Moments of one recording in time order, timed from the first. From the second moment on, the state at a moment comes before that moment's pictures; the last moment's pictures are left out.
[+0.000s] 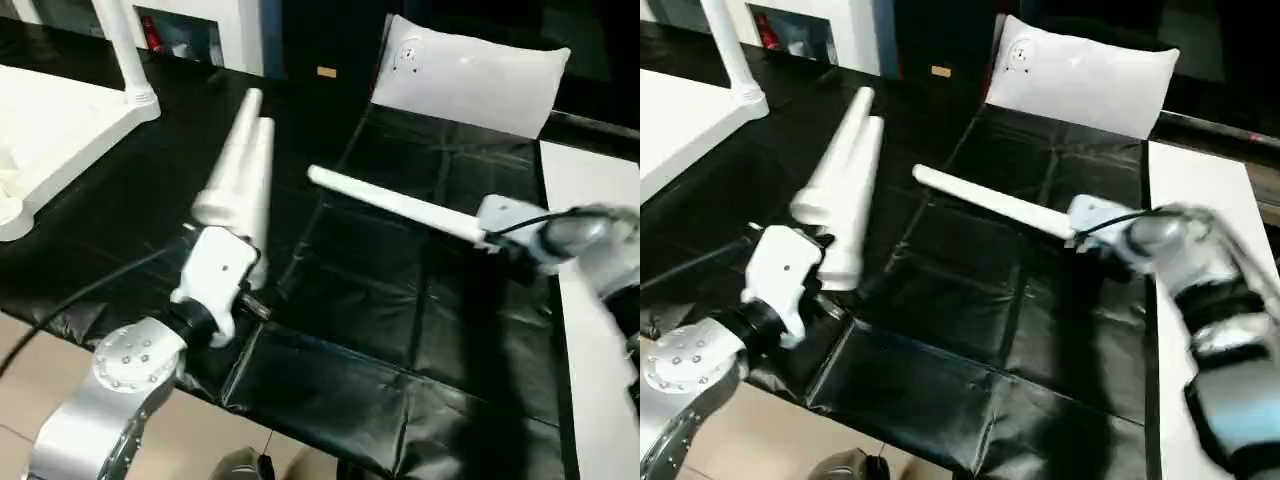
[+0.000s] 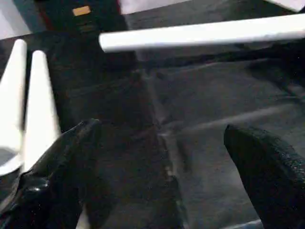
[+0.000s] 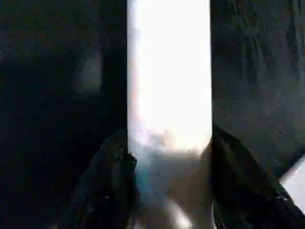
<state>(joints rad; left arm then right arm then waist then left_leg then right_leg) -0.03 0.42 -0.12 -0.65 -0.17 0.76 -0.27 -0.69 -0.59 0.26 0.67 -0.35 0.25 0.73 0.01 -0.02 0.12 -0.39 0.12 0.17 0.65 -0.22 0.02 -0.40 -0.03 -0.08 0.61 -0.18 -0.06</state>
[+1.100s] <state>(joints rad) 0.00 0.27 0.01 -0.55 -0.12 0.61 -0.13 -0.15 -0.01 -0.07 -0.44 0.04 0.82 0.27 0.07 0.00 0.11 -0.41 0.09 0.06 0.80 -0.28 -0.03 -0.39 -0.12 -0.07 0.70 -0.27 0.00</state>
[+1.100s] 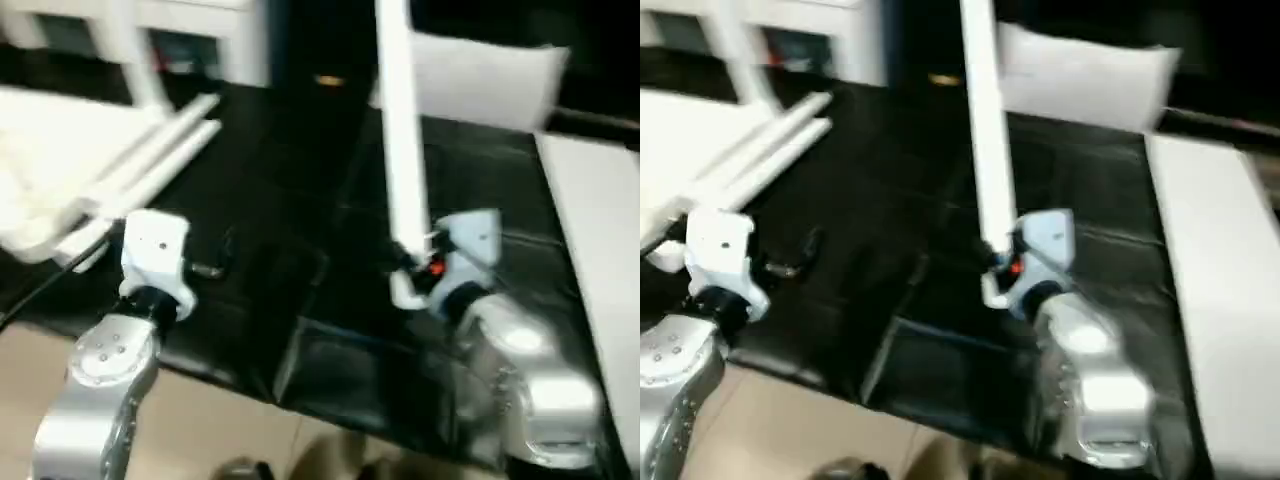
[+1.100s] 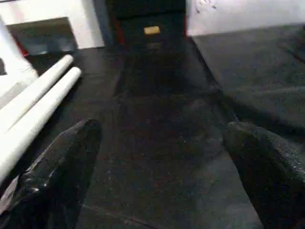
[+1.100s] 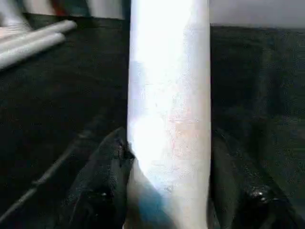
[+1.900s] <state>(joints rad) -0.01 0.28 0.07 -0.56 -0.12 0.63 -0.13 -0.27 -0.05 -0.03 -0.37 0.04 1.10 0.19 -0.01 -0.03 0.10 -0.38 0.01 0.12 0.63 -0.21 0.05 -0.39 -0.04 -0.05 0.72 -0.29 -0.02</state>
